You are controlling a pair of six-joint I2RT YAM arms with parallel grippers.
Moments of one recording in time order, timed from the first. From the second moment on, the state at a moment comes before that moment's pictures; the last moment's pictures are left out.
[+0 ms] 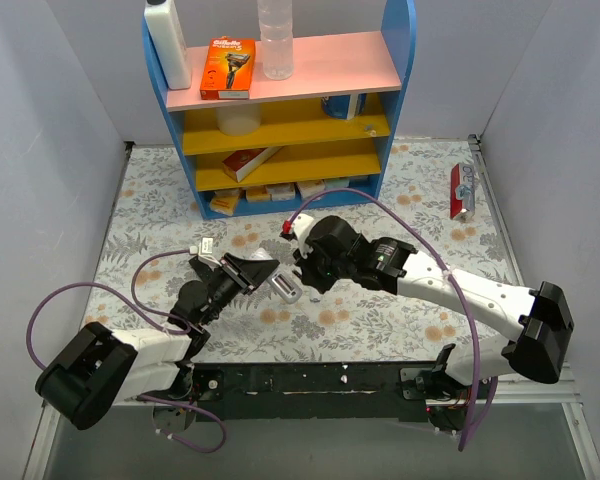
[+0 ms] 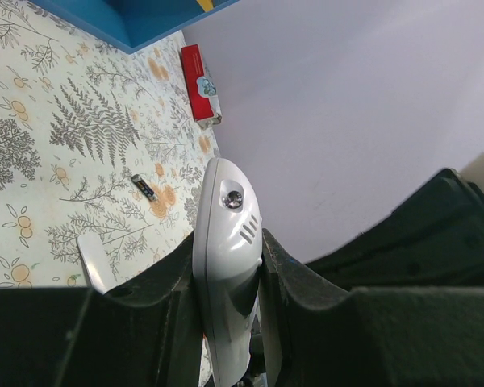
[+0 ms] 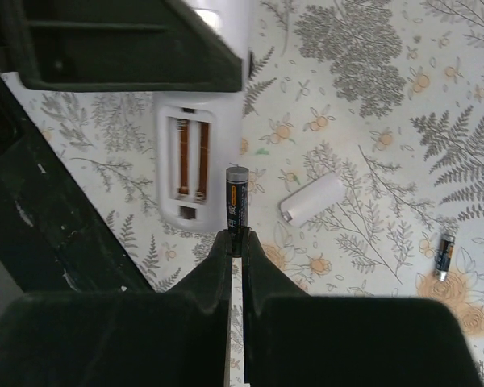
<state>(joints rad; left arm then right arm) -0.59 1.11 0.05 1.17 0.12 -1.19 1.04 1.36 1.14 -0.56 -0.02 0.10</state>
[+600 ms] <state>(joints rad) -0.59 1.32 0.05 1.33 0.14 -1.22 1.11 1.51 1.27 -0.67 -0.03 0.14</state>
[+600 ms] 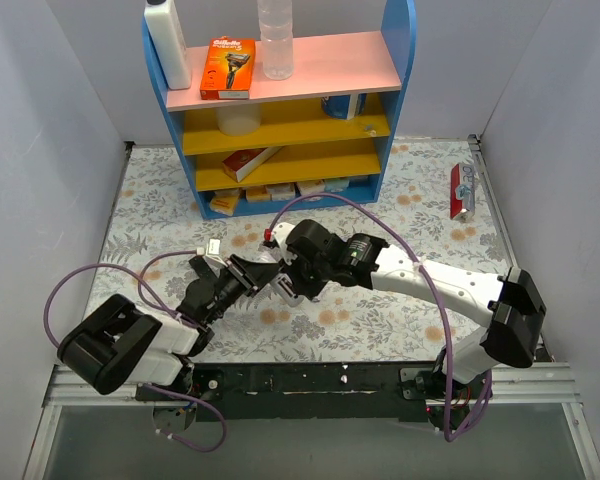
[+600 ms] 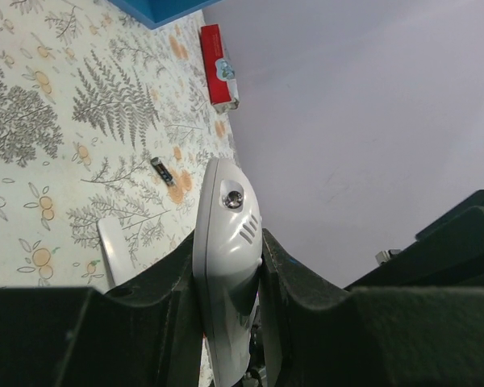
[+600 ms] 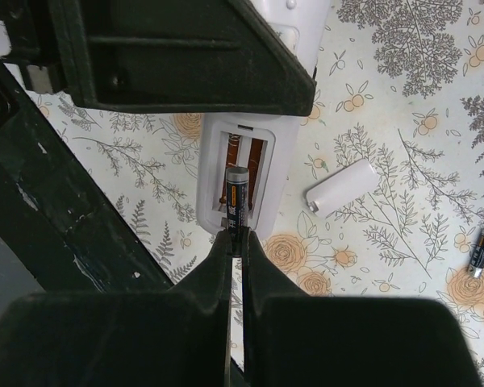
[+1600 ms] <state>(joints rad) -0.59 1.59 0.05 1.34 0.18 -1.22 1.11 1.59 1.30 -0.72 -0.05 0.18</state>
